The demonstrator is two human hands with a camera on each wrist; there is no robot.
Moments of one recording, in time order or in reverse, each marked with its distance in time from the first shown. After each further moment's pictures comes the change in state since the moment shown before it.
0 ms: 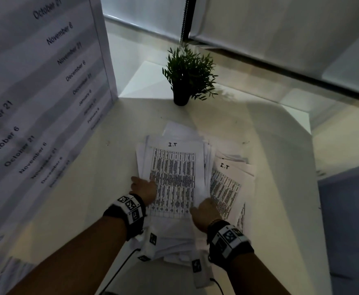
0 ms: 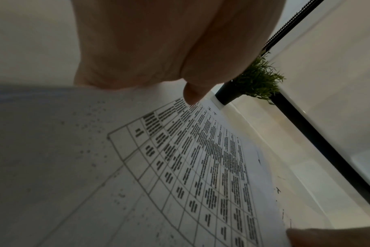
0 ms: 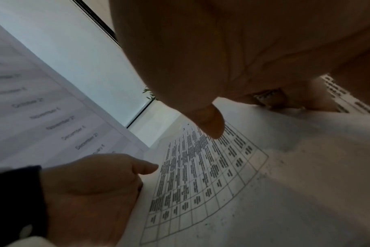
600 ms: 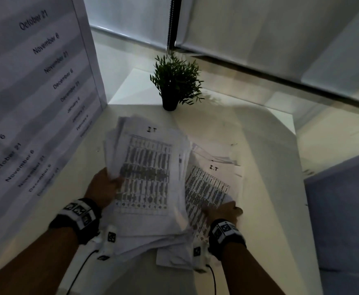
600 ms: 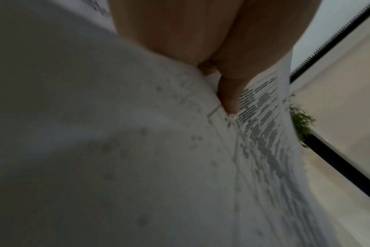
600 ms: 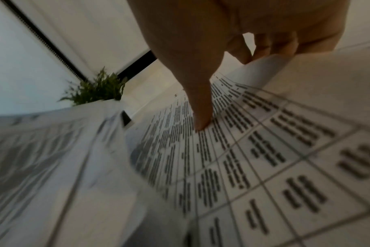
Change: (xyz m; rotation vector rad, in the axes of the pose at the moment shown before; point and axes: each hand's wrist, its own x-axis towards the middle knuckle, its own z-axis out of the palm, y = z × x) left_hand -0.005 -0.017 -0.096 -0.098 -0.031 0.534; right_hand 0.020 0.043 -0.031 0.261 0.473 0.255
